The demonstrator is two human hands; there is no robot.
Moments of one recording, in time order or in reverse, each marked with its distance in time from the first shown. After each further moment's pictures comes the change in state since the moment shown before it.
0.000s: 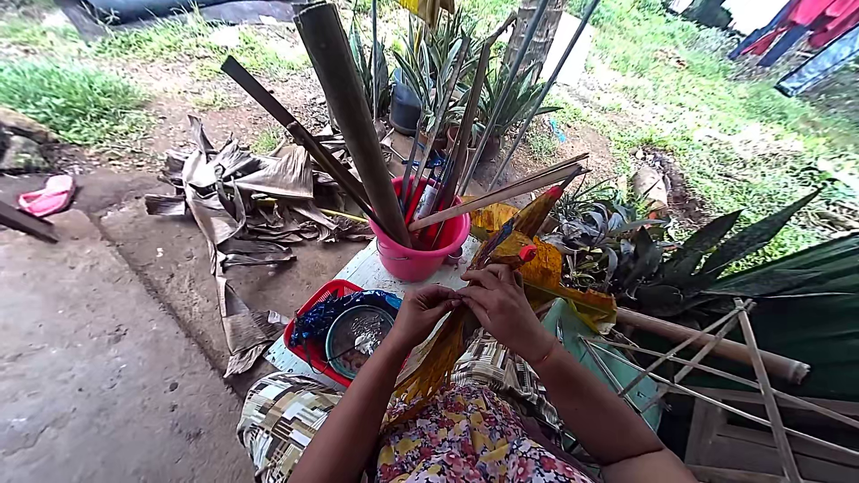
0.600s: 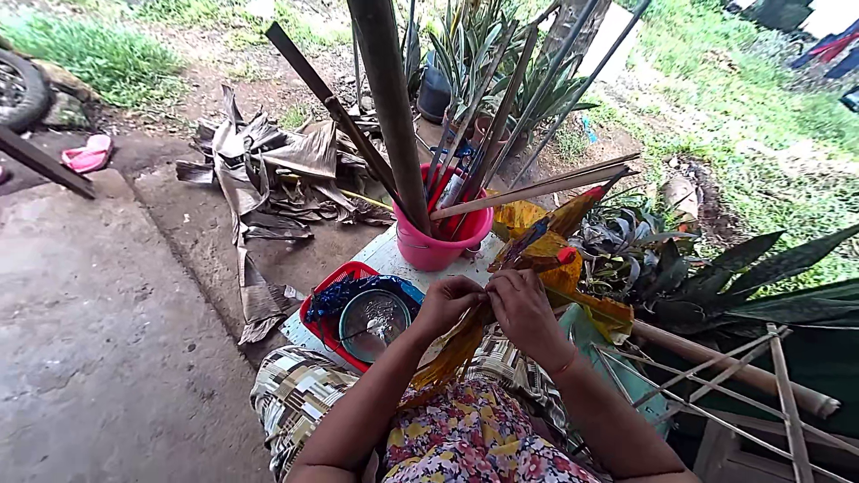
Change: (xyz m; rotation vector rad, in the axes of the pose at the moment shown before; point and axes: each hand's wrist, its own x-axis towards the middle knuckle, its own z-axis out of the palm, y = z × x) left_hand 0.004 0.001 0.010 0.020 0.046 -0.069; right_hand -0.005 -0.004 0.003 -0.066 -0.006 0.045
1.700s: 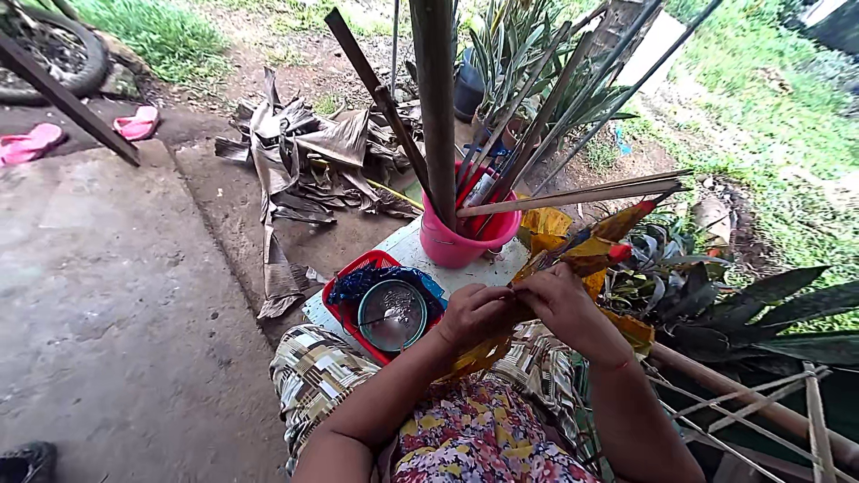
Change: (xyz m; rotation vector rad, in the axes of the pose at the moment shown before) left_hand -0.003 -0.032 0.012 0.682 0.363 1.067; right_hand 0.023 0.007 -0.039 0.197 -0.244 -0.027
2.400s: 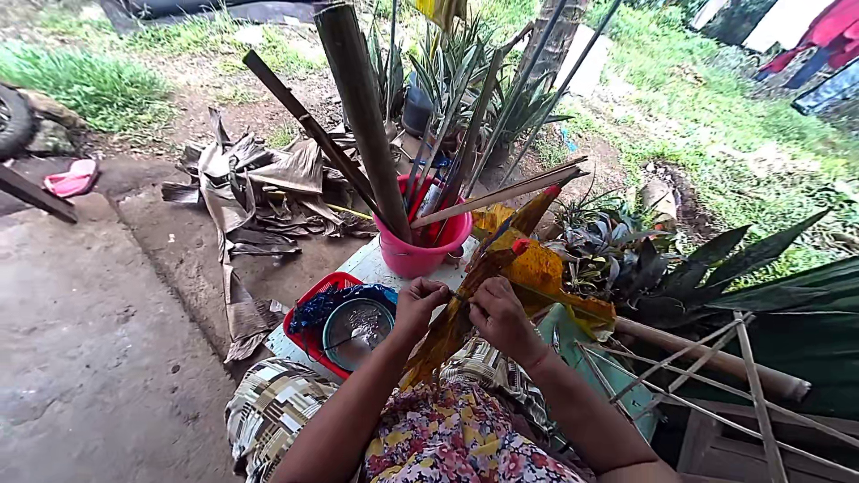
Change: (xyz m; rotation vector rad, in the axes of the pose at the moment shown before) left_hand 0.017 0.005 -0.004 -0.764 0.023 -1.365; right_hand -0.030 0.021 0.061 0.027 0.402 -0.056
